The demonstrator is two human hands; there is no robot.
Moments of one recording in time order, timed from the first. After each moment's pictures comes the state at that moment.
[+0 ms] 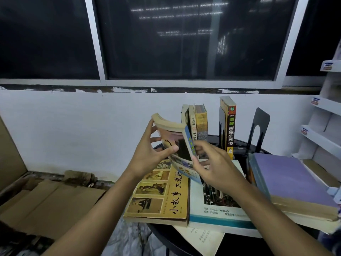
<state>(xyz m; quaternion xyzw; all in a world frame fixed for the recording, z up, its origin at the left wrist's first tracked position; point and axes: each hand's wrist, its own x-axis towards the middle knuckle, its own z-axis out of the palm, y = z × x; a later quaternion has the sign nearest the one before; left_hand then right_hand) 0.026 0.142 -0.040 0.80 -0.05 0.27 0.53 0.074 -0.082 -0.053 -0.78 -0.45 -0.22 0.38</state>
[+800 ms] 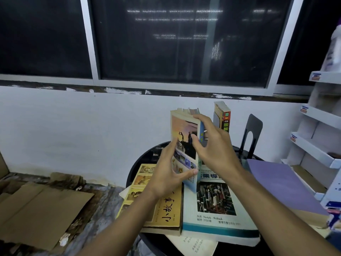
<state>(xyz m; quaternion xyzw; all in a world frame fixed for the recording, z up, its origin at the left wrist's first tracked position) 0.053 0.090 -0.087 0.82 -0.08 0.22 0.52 0.083 -0.072 0.004 -0.80 -0.36 -0.28 0.39</state>
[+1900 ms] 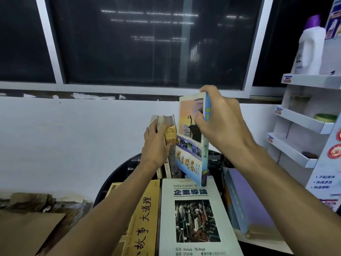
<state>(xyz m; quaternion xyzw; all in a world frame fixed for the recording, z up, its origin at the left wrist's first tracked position) 0.185 0.076 -0.026 0.90 -0.02 0.29 0.33 0.111 -0.110 0.093 -0.85 -0.25 -0.37 0.27</state>
